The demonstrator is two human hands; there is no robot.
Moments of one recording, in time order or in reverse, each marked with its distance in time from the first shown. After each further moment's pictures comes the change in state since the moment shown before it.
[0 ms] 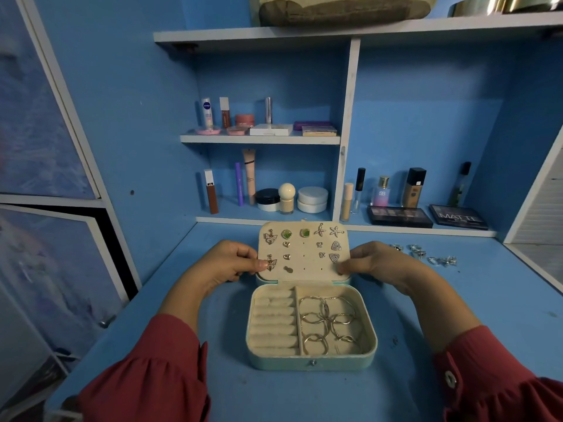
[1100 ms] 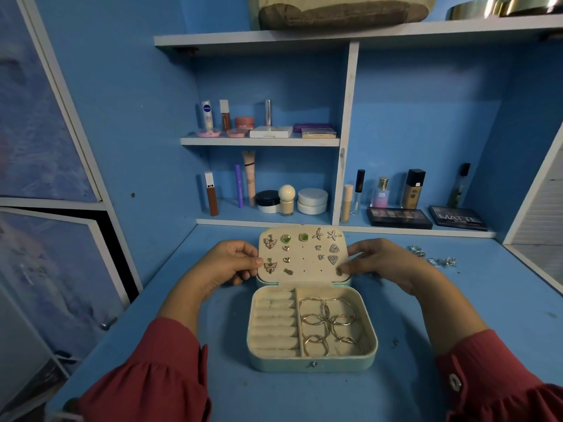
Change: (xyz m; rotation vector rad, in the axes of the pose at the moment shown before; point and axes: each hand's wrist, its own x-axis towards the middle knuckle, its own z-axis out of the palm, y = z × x) left_hand 0.006 -0.009 0.000 -0.123 0.046 0.019; right_hand -0.007 -0.004 -0.007 0.027 0.059 -0.007
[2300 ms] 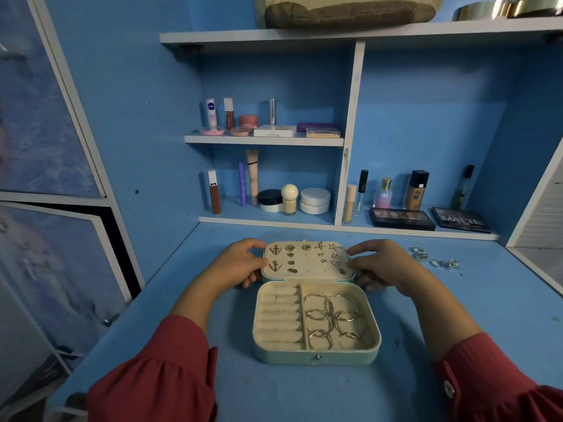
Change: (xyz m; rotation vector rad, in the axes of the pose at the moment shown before) left_hand 0.007 -0.002 0.013 0.206 0.028 0.001; right_hand -0.001 -0.005 0.013 0.044 0.192 0.110
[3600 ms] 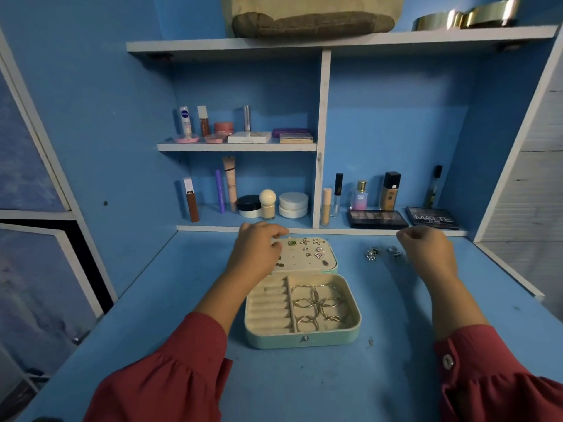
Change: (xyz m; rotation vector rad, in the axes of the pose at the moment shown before) left_hand 0.015 0.053 0.054 0.388 0.288 0.383; right_hand 0.019 0.045 -0.078 -0.205 0.666 -0.033
